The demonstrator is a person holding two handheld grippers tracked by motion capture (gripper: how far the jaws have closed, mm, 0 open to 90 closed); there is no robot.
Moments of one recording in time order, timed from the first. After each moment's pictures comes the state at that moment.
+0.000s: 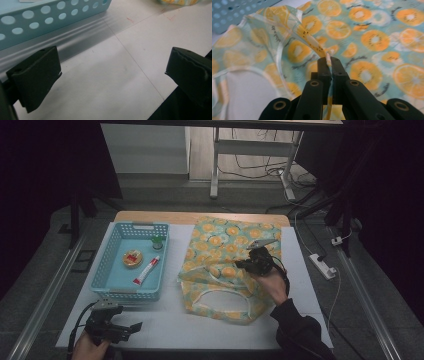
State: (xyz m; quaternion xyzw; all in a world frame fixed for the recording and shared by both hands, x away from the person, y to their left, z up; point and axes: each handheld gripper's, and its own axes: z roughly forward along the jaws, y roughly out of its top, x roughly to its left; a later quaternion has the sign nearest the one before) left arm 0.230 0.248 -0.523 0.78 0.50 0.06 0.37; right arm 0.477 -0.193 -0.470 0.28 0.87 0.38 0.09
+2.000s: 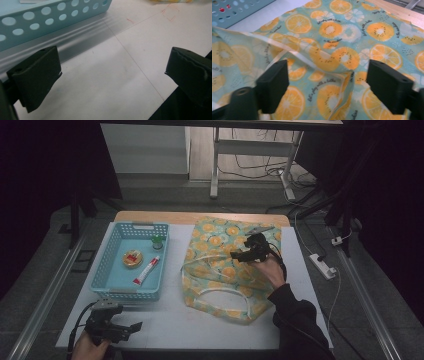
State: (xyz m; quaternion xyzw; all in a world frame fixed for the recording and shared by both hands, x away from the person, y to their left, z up) left arm 0.230 0.248 -0.523 0.78 0.50 0.07 0.37; right arm 0.520 -0.182 -0.471 0.31 0.86 0.38 0.12
